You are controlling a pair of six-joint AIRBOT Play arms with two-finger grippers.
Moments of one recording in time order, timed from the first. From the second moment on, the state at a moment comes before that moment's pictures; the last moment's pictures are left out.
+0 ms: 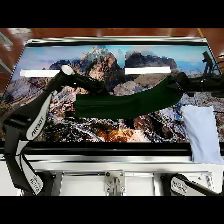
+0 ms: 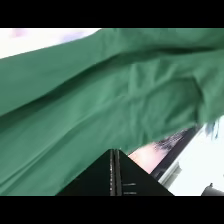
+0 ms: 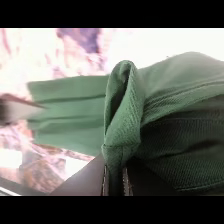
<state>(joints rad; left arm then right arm) -0.32 -2.01 1.82 0.61 -1.19 -1.31 -0.28 -1.28 1.29 -0.76 1.26 1.36</state>
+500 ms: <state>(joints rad) -0.59 -2.15 1.82 0.32 -0.98 -1.30 -0.28 -1.10 1.29 -0.67 1.28 1.45</state>
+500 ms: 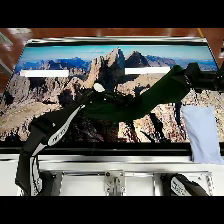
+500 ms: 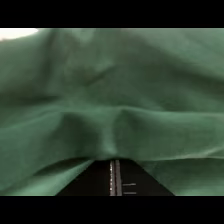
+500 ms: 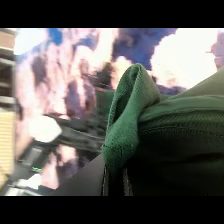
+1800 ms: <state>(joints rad) 0.29 -1.58 1.82 0.34 -1.35 -1.22 0.51 -1.77 1.29 -0.15 0.61 1.27</state>
